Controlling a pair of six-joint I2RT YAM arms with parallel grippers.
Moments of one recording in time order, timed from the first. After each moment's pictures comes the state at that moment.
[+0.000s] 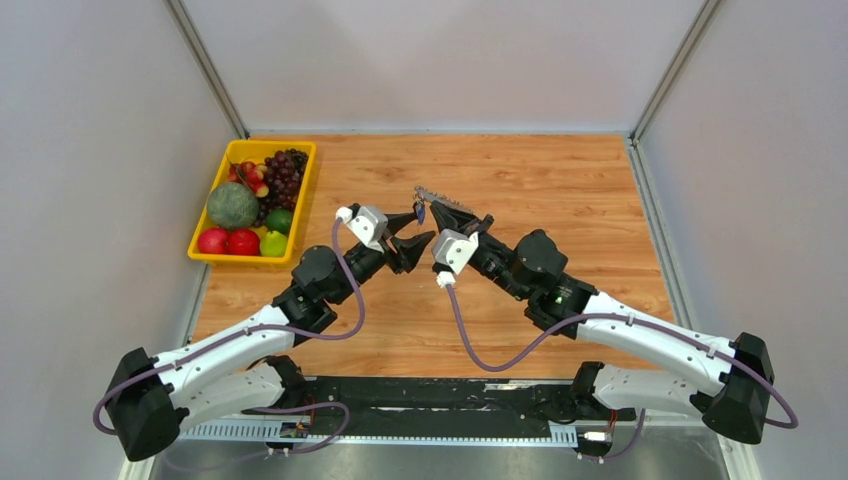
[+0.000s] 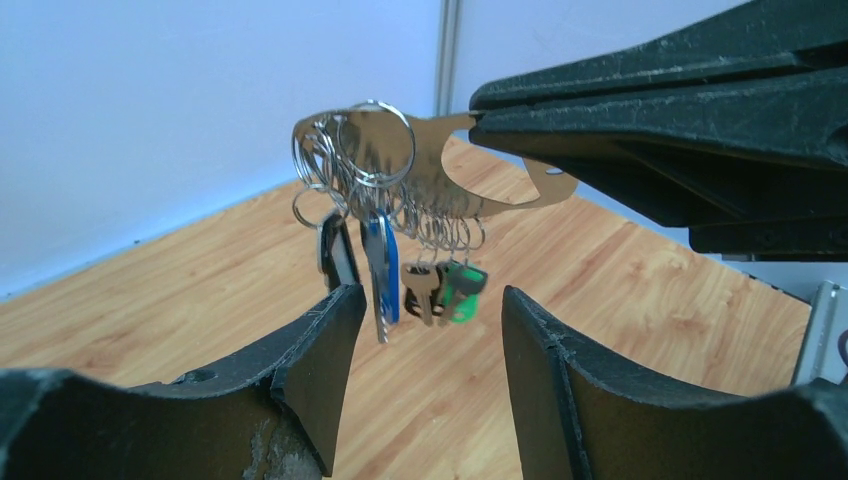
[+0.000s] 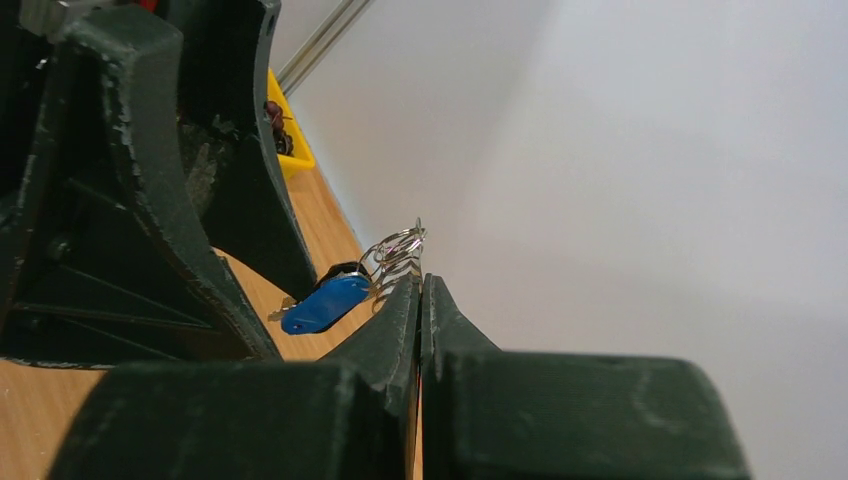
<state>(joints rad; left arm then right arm) -0.86 0.94 0.57 0.57 -0.01 -0.07 1.02 1.06 0.85 0.38 0.10 -0.84</state>
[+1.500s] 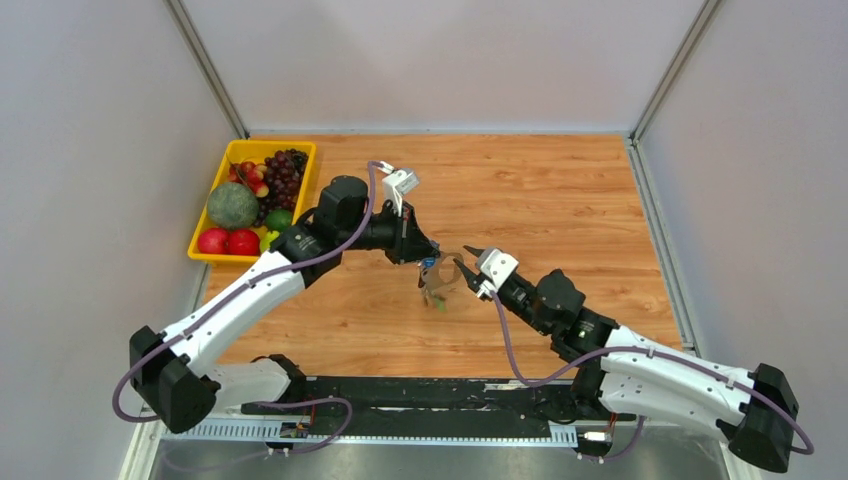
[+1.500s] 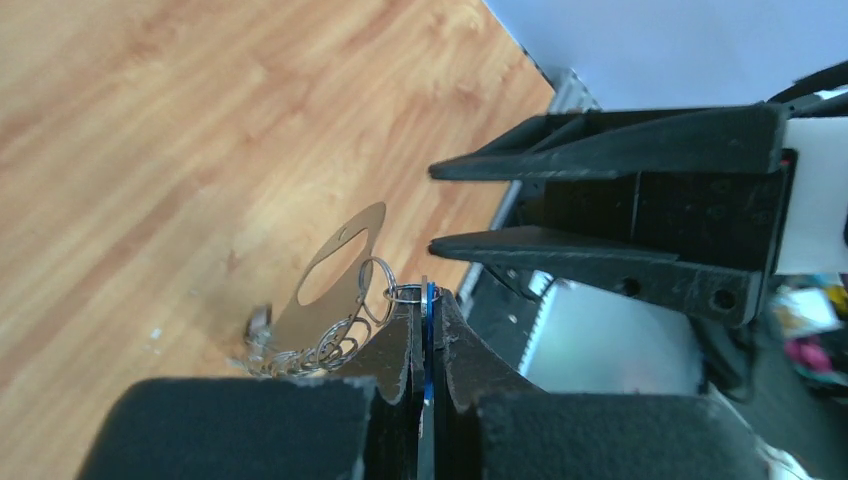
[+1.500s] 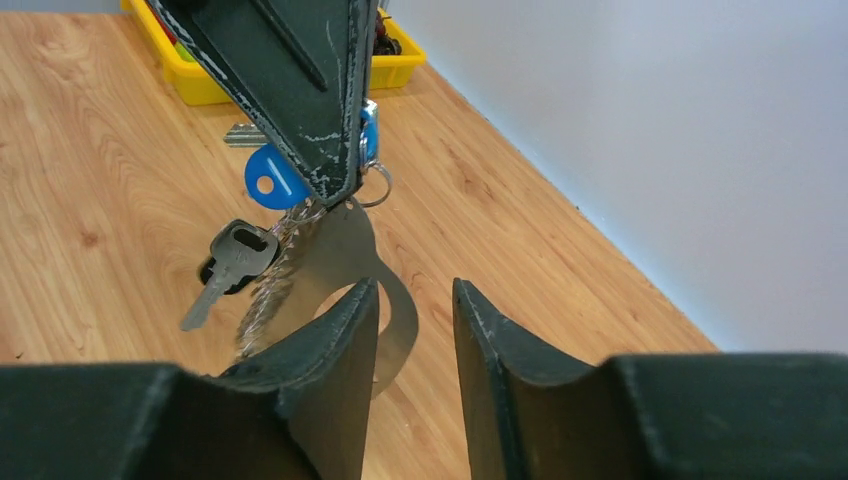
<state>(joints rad) -0.70 1.17 1.07 -0.29 0.54 -0.41 1.02 0.83 0.51 0.36 0.17 -0.39</state>
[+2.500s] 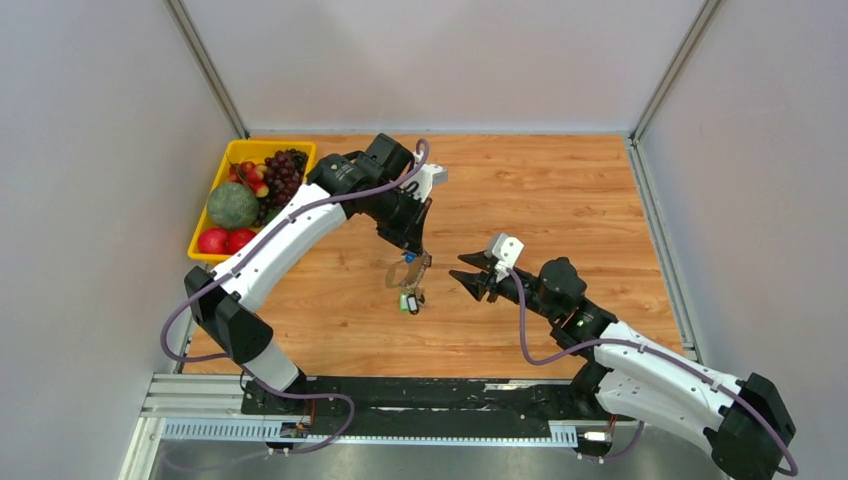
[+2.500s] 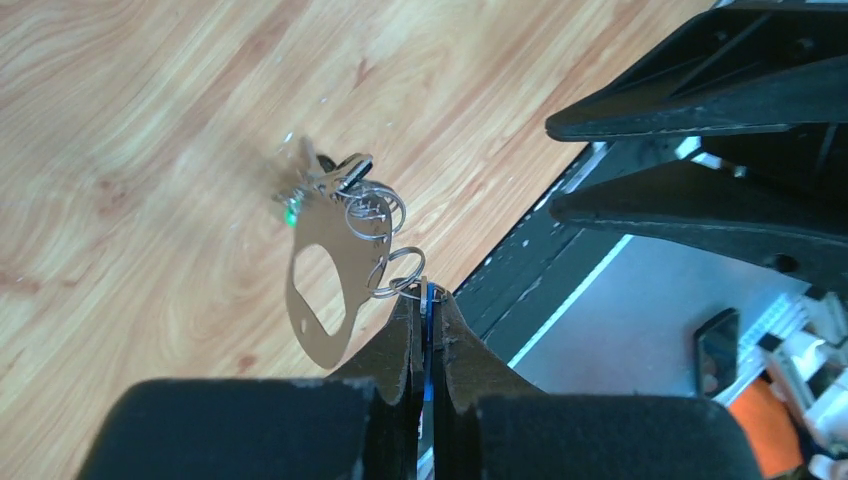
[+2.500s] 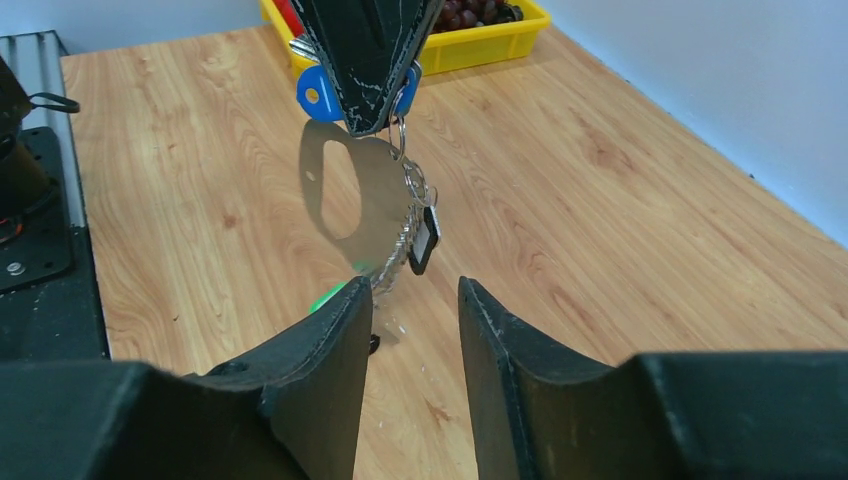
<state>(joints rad) -0.68 1.60 1.72 -1.16 0.41 -0.12 0.81 0.83 0.44 0.38 -0.21 -0.12</state>
